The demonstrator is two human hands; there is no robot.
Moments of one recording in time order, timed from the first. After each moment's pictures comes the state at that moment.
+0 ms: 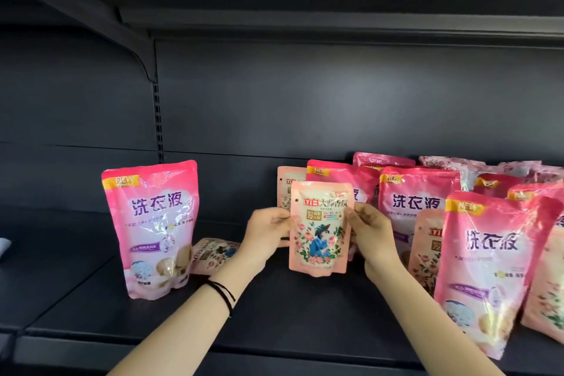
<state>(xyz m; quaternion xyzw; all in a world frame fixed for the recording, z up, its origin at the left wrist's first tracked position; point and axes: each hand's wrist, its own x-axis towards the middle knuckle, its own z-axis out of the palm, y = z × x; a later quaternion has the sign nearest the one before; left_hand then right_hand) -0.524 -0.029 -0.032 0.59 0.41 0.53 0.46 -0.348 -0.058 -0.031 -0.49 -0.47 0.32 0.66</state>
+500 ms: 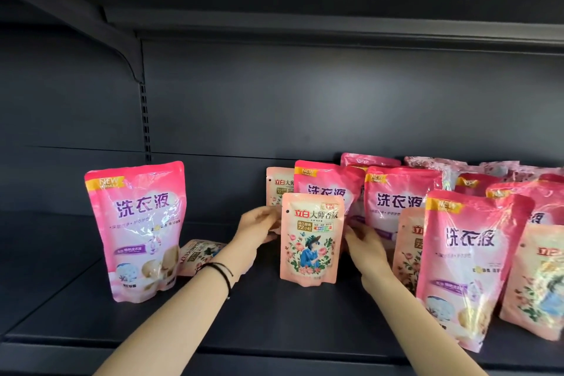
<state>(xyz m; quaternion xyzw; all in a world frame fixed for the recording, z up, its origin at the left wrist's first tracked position) -0.516 0.004 -0.044 0.50 0.45 0.53 0.52 -0.326 -0.048 -0.059 -0.61 -0.43 0.29 0.60</state>
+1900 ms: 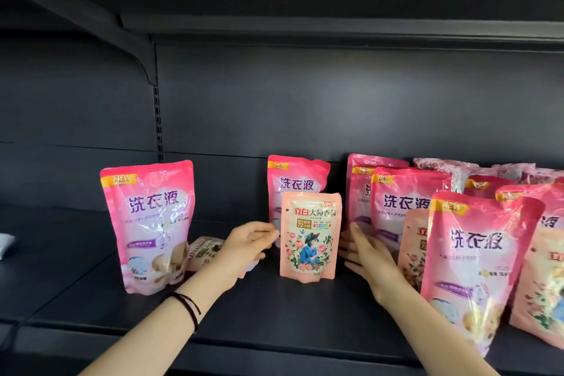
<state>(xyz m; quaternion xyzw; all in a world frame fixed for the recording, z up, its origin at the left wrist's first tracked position) -0.550 -0.043 -0.050 0.60 0.47 0.47 0.44 -0.320 -0.066 -0.060 -0.55 -0.42 0.44 0.57</state>
